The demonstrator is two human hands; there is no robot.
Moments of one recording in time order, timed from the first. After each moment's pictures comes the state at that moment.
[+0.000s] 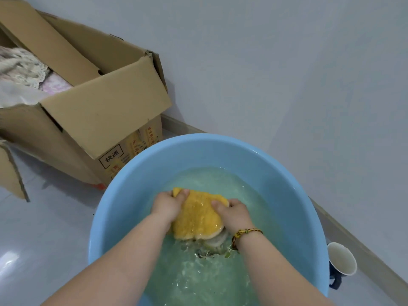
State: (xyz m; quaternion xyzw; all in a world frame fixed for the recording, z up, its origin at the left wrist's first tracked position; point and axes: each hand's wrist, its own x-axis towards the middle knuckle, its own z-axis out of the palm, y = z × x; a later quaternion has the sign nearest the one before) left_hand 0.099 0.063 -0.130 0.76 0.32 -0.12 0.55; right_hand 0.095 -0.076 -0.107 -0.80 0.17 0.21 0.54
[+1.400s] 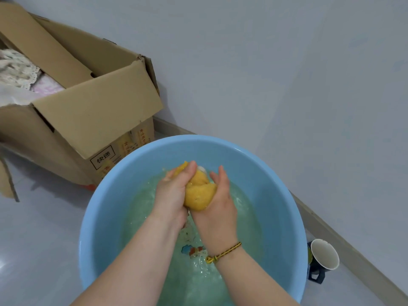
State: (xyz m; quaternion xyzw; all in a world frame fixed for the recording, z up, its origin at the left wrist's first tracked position) left_hand 0.084 0.020 -0.058 0.44 0.22 0.02 0.87; right_hand 0.063 -0.058 -0.071 -0.89 -0.02 -0.05 0.46
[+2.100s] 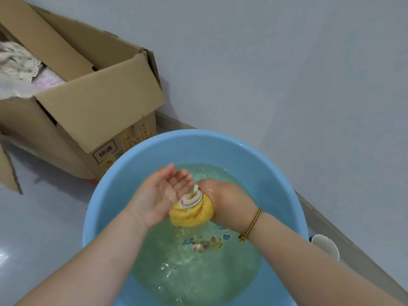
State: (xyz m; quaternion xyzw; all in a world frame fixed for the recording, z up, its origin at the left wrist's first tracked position) left_hand 0.075 0.067 -0.078 0.30 0.12 -0.14 0.94; right_hand 0.097 -0.087 -0.079 -0.90 -0.39 -0.08 0.18
